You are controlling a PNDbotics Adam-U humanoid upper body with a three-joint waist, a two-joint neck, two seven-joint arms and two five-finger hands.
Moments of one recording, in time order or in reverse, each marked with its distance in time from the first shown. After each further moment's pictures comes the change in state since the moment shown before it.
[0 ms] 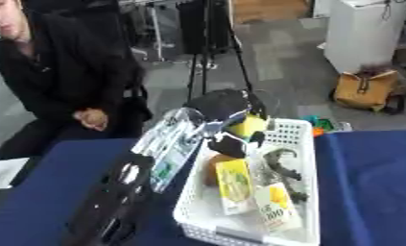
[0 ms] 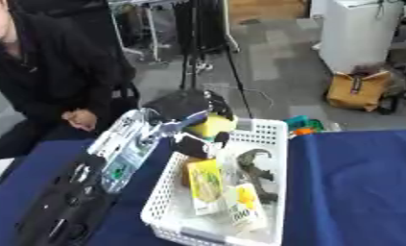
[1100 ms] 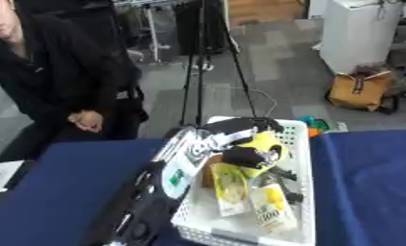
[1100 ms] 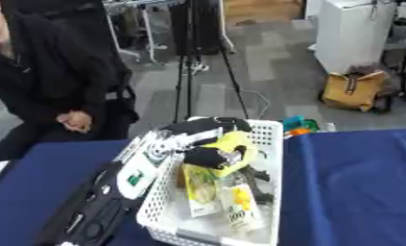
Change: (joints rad) left arm -0.032 -0.034 0.009 0.129 0.337 -0.014 -0.149; right arm -0.006 0.001 0.006 0.000 -0.006 -0.004 0.006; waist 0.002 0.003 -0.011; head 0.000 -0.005
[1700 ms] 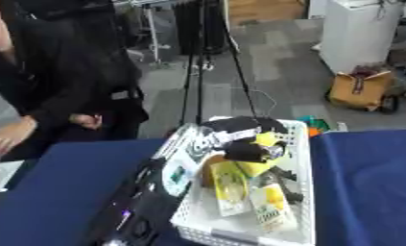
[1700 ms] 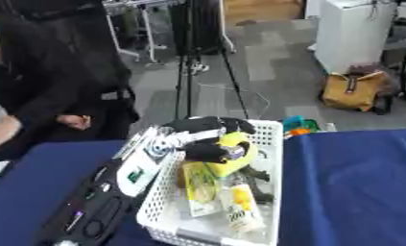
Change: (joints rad) left arm -0.012 0.001 0.002 -0.056 -0.068 -0.002 -0.033; right arm 0.001 0.000 0.000 0.000 0.000 0.003 0.002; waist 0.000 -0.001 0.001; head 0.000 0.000
